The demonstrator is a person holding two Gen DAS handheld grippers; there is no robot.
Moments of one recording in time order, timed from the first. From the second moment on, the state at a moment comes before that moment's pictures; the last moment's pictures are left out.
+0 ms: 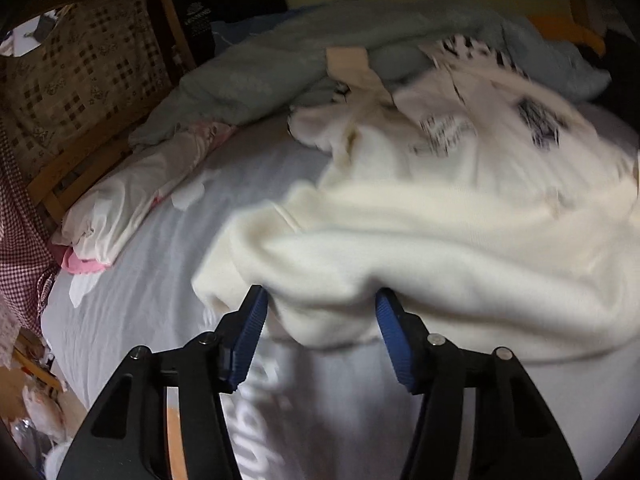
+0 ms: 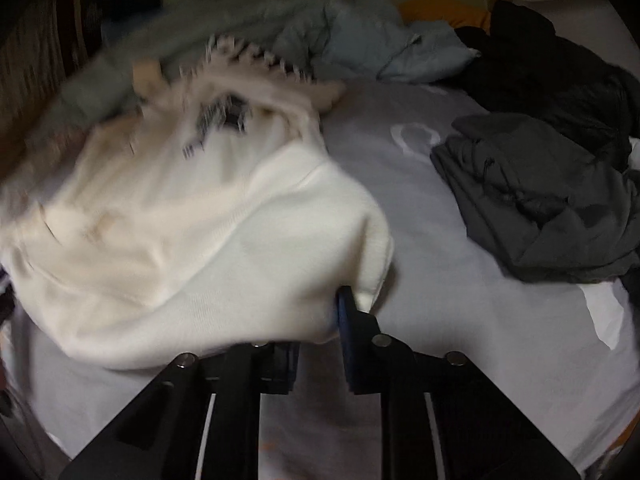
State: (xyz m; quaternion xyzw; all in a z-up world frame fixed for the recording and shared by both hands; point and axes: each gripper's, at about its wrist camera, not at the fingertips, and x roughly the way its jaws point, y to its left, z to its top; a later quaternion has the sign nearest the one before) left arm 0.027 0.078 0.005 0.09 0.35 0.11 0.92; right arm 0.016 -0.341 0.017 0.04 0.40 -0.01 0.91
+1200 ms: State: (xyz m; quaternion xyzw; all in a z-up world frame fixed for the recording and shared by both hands) left arm 0.088 0.174 0.045 -0.09 0.39 -0.10 0.91; right arm 0.265 -0.369 0.040 -0.03 0.41 -0.16 0.90
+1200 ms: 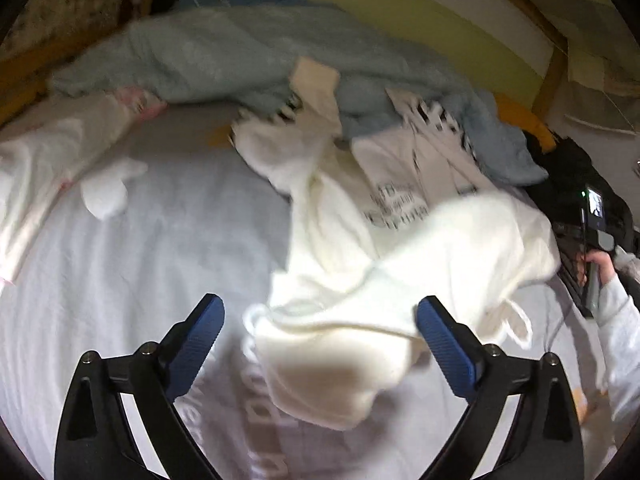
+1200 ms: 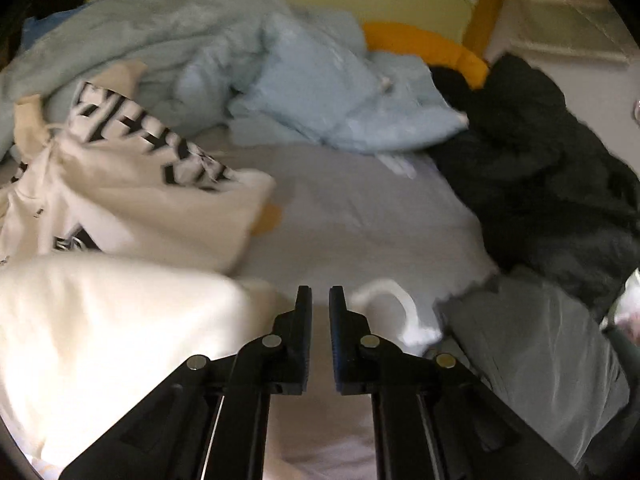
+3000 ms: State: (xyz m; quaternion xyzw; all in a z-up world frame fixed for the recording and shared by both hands) left arm 0.153 0.164 0.045 0.02 0.33 0.03 0.94; right arm 0.168 -0.334 0.009 -0.11 0.39 -0.05 0.91
